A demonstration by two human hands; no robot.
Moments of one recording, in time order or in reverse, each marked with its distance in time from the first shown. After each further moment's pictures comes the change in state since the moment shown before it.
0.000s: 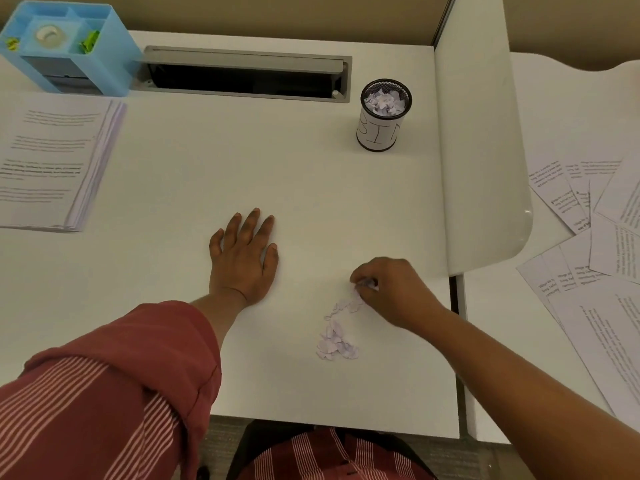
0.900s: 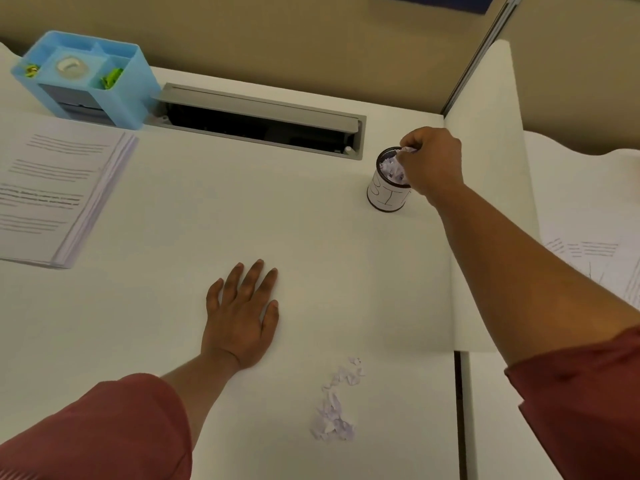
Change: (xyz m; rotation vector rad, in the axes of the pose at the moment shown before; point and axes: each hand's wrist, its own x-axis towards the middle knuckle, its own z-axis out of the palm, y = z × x) left_hand -0.001 -0.003 0.004 -0.020 0.049 0.016; right_hand 0.225 -0.026 -0.168 -0.012 0.590 0.135
